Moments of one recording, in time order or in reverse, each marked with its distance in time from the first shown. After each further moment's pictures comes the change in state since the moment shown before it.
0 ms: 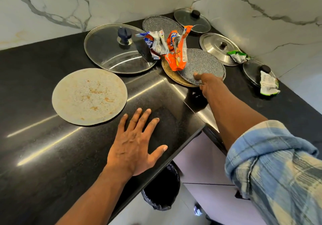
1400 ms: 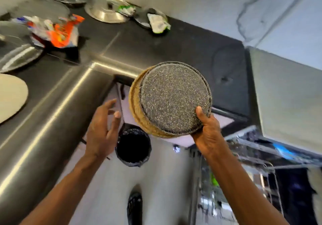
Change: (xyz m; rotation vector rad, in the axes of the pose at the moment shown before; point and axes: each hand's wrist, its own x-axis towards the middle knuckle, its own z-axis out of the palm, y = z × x) left_hand -0.087 0.134 -0.006 -0.758 0.092 0.228; right_hand -0.241 0.323 -0.327 1.032 -0.047 -0.069
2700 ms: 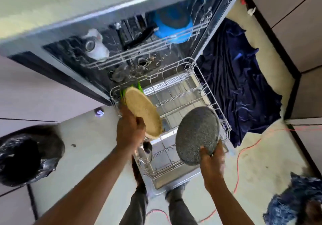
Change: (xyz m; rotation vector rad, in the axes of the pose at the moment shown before) left_hand -0.286 0.195 0.611 0.260 -0.784 -0.097; right_hand -0.095 0.098 -0.673 -0.390 1.049 0.145
